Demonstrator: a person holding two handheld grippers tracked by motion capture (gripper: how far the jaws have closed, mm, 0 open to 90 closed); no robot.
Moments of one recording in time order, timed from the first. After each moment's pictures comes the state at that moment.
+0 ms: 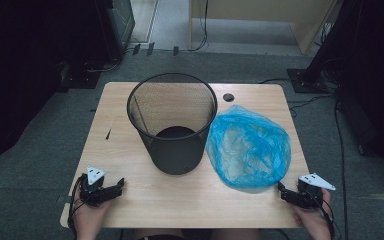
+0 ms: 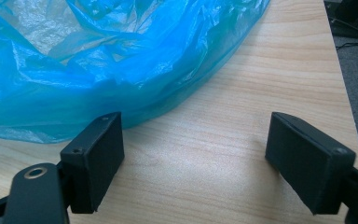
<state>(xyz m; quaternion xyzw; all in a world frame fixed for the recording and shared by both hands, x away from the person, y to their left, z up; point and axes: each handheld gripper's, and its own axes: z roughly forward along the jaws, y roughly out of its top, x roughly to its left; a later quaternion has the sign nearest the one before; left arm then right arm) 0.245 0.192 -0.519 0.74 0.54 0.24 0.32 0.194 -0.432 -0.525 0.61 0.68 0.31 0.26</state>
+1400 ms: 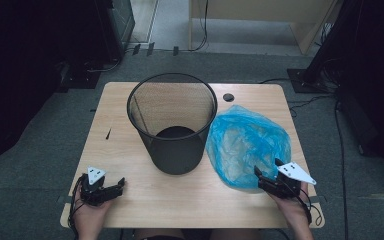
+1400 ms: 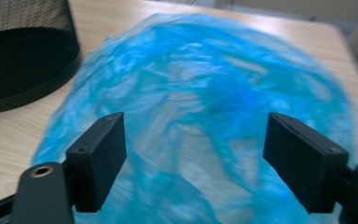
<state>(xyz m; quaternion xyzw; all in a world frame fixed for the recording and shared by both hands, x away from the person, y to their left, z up) 0.245 0.190 -0.519 0.74 0.54 0.24 0.32 0.216 -0.354 -0.479 0.52 0.68 0.42 0.31</state>
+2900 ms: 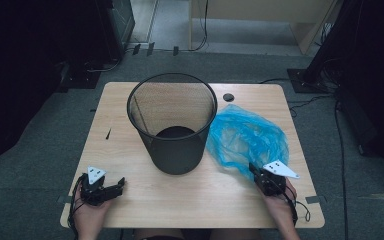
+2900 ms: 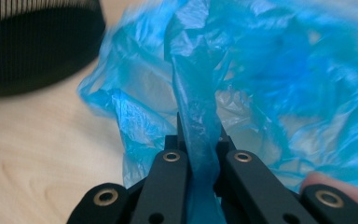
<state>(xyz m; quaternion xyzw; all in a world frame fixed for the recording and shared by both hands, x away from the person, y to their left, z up) 0.246 0.191 -0.519 0.74 0.54 0.24 0.32 0.230 -0.335 -0.499 0.53 0.68 0.43 0.26</state>
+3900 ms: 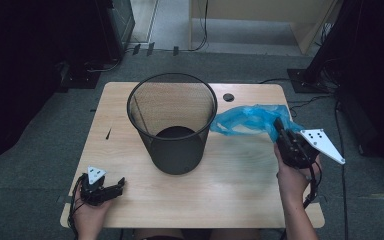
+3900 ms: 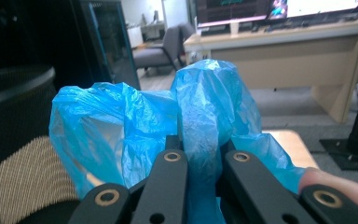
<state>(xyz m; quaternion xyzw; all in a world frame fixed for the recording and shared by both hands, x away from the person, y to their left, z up) 0.246 0.190 -0.519 0.74 0.54 0.24 0.32 0.236 -0.334 -0.341 0.55 0.51 0.53 0.39</state>
